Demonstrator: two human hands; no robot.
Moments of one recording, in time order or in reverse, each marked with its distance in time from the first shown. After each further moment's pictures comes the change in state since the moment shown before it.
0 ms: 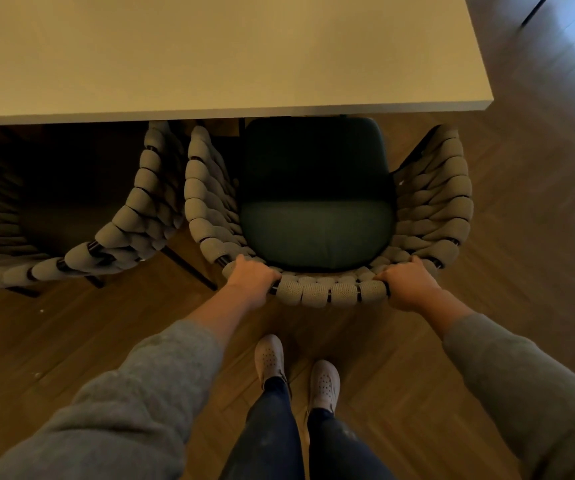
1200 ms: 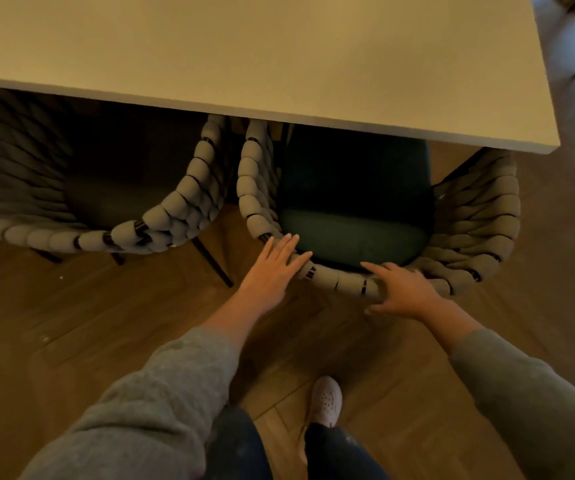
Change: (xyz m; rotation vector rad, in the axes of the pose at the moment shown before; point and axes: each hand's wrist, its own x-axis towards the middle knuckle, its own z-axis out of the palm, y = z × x) left_hand -0.004 -0.036 0.032 -0.139 0.369 -0.025; right_hand 0.035 -0.049 -0.040 0.193 0.006 -0.029
